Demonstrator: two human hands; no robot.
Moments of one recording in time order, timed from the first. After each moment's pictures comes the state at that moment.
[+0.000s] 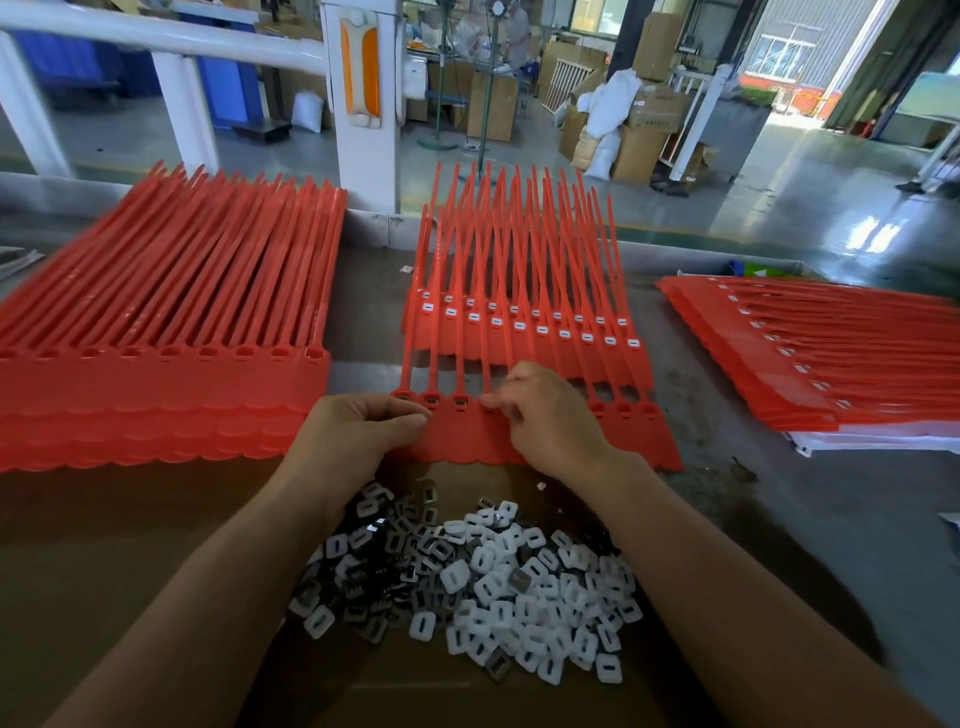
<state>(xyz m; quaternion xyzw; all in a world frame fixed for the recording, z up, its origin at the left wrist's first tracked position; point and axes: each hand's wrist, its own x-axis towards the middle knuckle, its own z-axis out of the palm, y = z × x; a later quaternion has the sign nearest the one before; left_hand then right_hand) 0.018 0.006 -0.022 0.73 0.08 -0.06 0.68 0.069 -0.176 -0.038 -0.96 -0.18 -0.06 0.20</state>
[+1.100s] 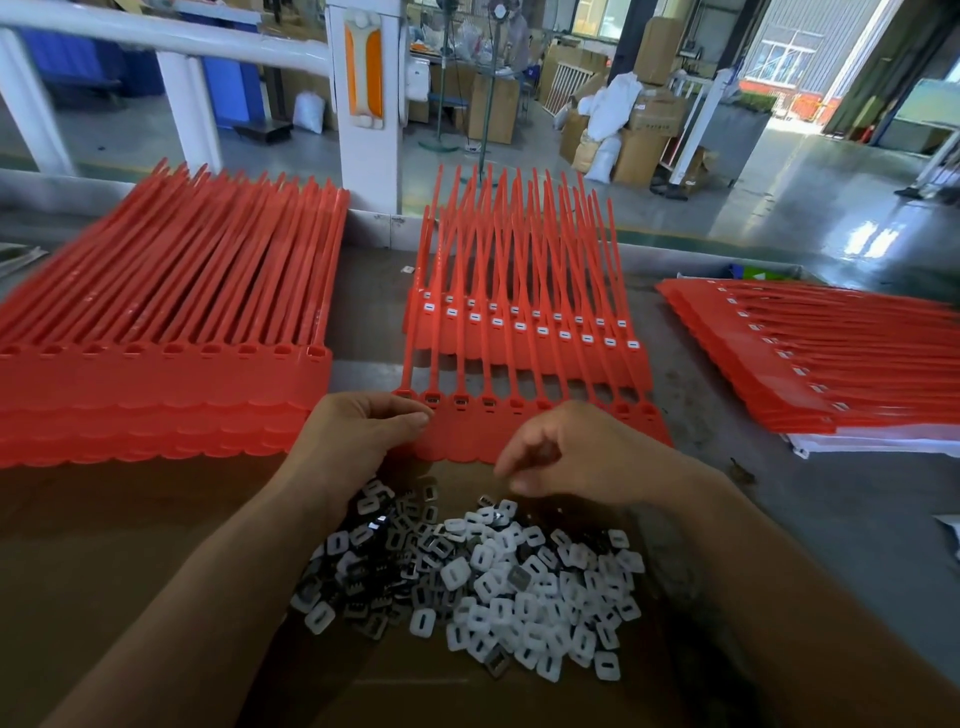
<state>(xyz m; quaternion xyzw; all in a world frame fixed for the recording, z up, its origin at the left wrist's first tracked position) 0.018 0.004 -0.023 0.71 0.09 -0.06 0.70 0.032 -0.198 -0.001 -0.90 -0.26 0.19 0.29</state>
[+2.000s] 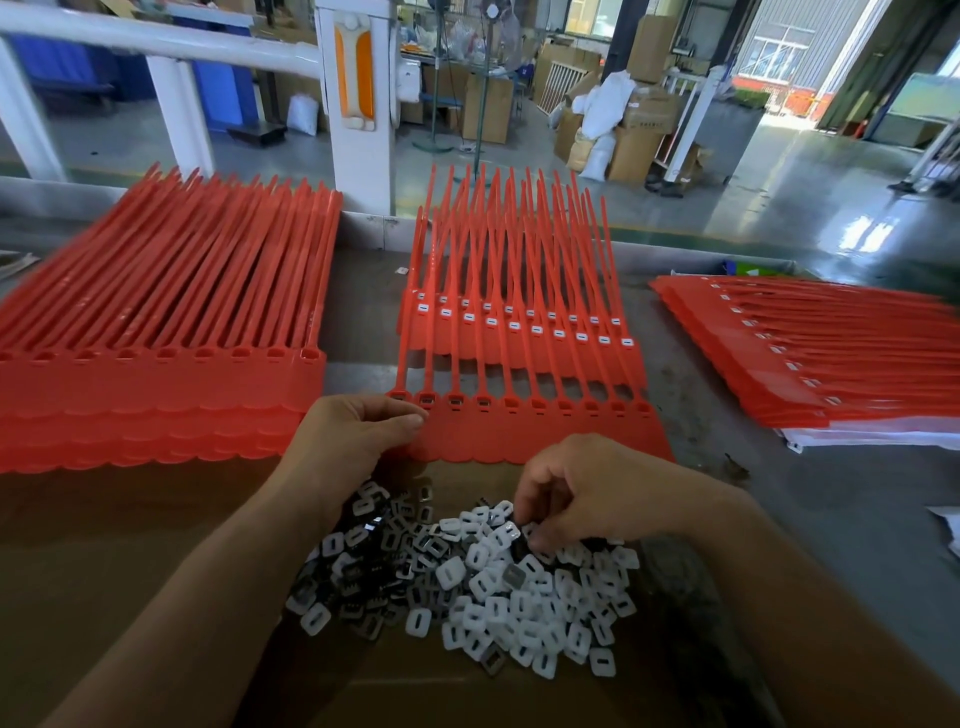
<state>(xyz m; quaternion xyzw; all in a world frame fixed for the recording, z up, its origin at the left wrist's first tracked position) 0.018 0.004 -0.022 0.72 0.09 -0.06 0.69 0.014 -0.210 0.000 -0.90 -0.25 0.25 0.27</state>
